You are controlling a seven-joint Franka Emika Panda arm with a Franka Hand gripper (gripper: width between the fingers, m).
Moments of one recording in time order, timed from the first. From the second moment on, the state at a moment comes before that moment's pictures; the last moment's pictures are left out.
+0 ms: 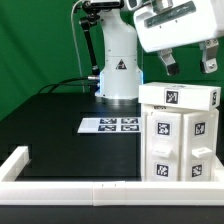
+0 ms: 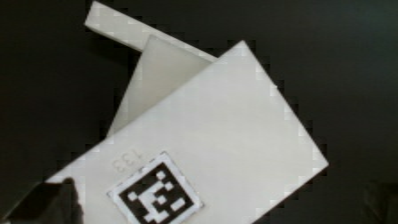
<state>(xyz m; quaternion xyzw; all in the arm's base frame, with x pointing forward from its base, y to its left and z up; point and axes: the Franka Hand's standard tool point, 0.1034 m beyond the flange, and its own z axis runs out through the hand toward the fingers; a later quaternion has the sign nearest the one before) 0.608 0.087 0.191 -0.85 0.51 0.03 0.14</state>
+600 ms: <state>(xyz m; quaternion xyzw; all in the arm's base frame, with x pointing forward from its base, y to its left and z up) 0.604 0.083 0.189 -0.99 0.11 -0.02 0.09</state>
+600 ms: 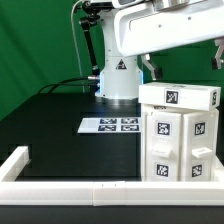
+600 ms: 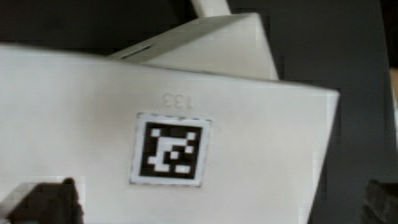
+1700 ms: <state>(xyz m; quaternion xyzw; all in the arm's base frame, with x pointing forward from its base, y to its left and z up) 0.604 0.085 0.175 -0.92 -0.37 -0.05 0.03</state>
